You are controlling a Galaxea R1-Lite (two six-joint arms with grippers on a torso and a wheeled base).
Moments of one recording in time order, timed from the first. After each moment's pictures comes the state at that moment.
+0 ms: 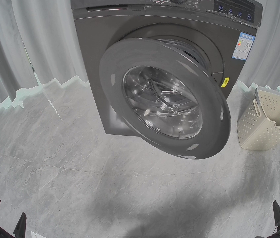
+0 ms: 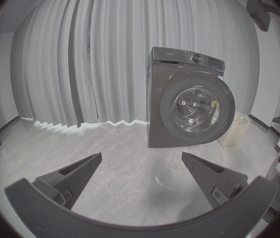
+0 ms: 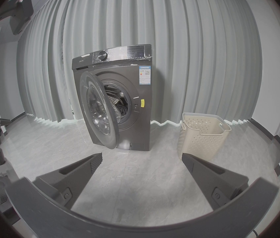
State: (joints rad) left arm 0.00 0.01 -0.02 0.02 -0.03 0.01; right arm 0.00 0.02 -0.02 0.00 0.04 -0.02
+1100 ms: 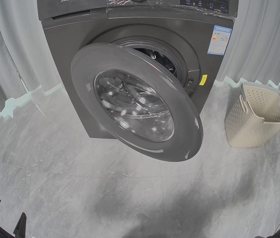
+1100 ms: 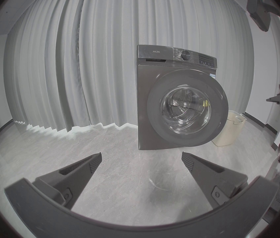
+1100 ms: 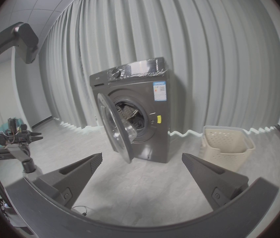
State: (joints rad) left arm 0.00 0.01 -0.02 0.02 -0.03 0.01; right arm 0.11 0.43 -0.28 -0.16 0.29 -0.03
